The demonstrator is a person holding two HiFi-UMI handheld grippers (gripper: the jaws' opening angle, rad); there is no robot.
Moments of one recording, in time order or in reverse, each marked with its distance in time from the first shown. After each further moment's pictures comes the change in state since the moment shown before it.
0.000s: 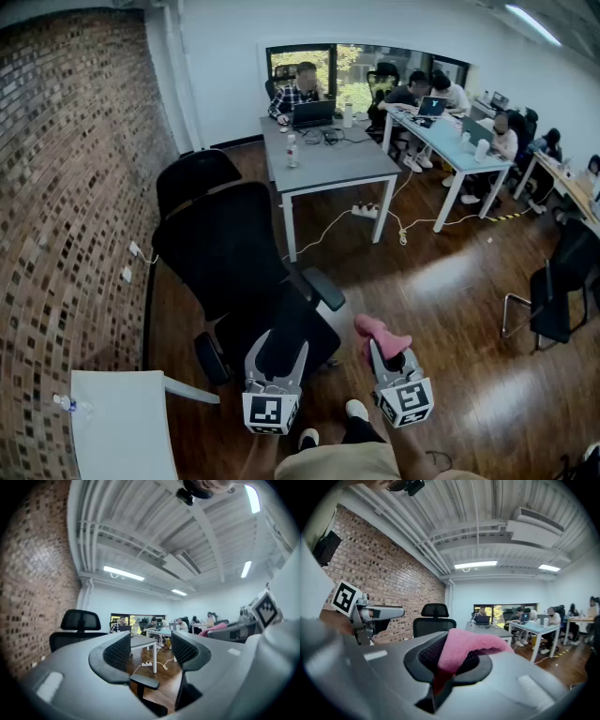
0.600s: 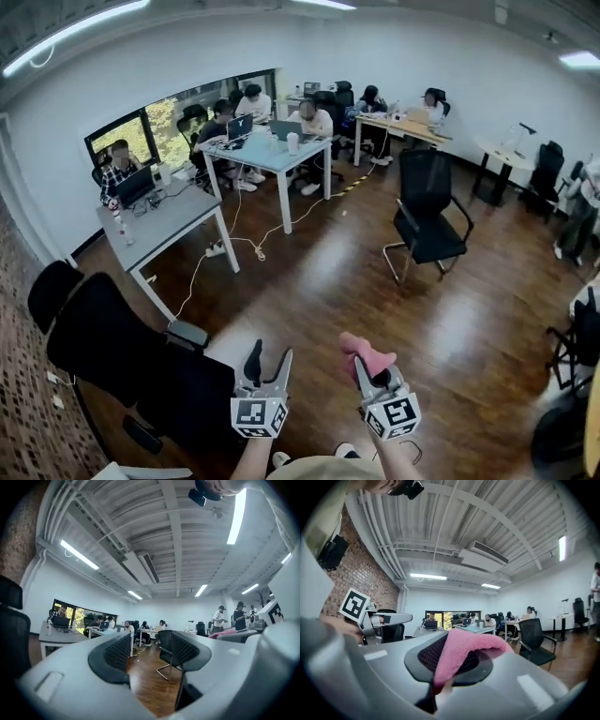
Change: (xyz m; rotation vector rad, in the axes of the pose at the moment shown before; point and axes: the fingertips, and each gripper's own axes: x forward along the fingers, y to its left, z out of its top) left arm 0.041 -0.300 0.022 -0.122 -0.006 -0.525; right arm -0.293 -0.131 -0.022 0.134 -0.056 -0.537
